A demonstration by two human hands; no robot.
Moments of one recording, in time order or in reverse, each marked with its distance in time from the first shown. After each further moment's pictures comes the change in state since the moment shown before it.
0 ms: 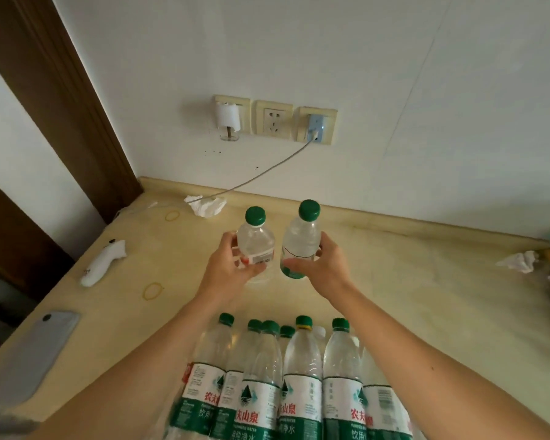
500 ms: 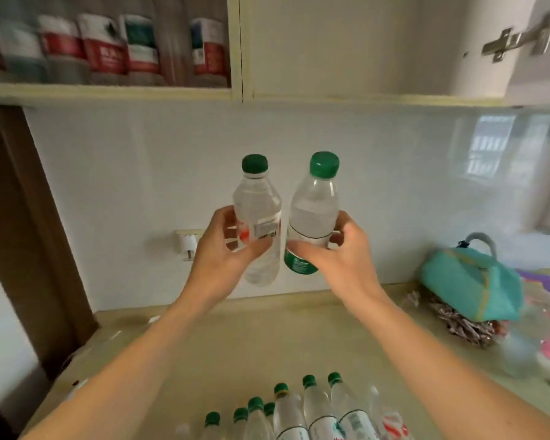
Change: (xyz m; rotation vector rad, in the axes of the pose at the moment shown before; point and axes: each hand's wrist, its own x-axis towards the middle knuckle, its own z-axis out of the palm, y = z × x) left_hand -0.076 0.250 -0.088 -0.229 -0.060 0.612; right_hand -0.186 -0.222 -0.088 0.126 0.553 -0.472
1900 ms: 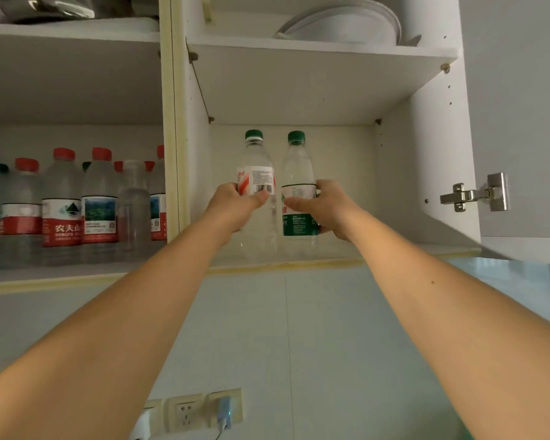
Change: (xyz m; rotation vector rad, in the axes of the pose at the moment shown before) left_hand 0.300 0.214 0.068 0.049 0.061 0.036; right_hand 0.318 -0.167 -0.080 -0.120 -0.117 -0.126
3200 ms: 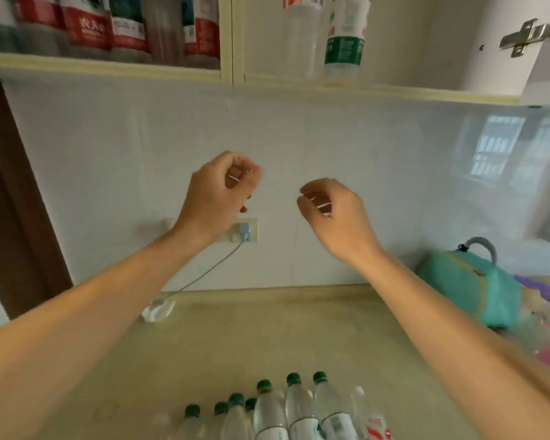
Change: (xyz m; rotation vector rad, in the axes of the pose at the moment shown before) left_hand -0.234 -0.145 -0.067 0.039 -0.019 0.154; right_hand -0.246 0.111 0.105 -0.293 0.017 -0.166
